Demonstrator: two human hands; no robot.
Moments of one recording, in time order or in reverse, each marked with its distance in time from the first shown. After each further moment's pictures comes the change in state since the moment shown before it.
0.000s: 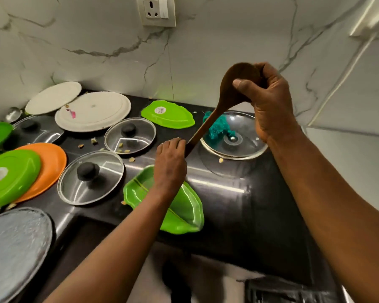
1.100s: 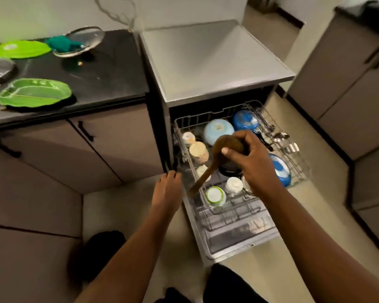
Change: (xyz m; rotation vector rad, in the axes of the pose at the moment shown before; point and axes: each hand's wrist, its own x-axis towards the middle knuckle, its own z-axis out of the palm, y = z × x) left_hand -0.536 0.291 -0.144 -0.203 -0.694 0.408; right_hand -0.682 -0.160 -0.226 -0.398 0.423 0.349
